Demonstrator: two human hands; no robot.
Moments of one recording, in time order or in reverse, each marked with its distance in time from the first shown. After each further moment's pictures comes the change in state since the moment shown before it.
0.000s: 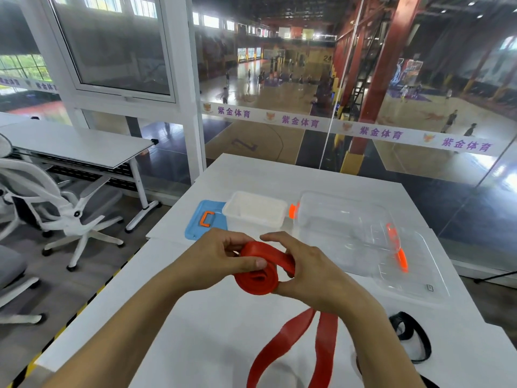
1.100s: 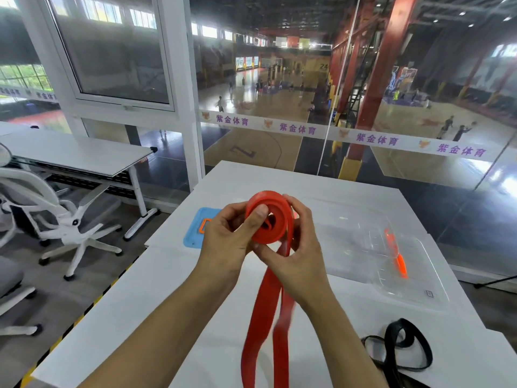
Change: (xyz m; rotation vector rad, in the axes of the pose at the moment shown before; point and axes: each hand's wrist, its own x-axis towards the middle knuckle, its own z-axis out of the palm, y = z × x) left_hand 0.013 0.046 0.035 -0.663 0.544 0.011; right_hand 0.020 -0.022 0.021 0.522 0.594 -0.107
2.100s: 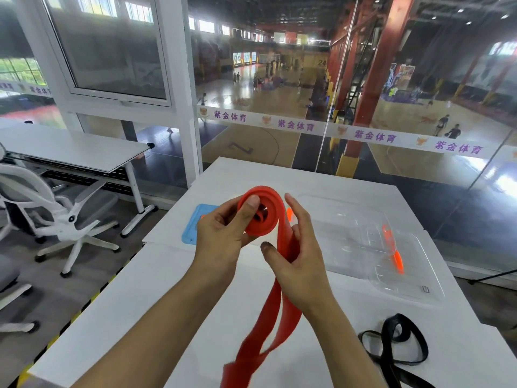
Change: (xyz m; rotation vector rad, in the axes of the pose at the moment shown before) left_hand 0.003 0.000 -0.004 -0.015 0.042 0.024; right_hand -0.014 -0.003 -0.003 -0.030 -0.050 0.089
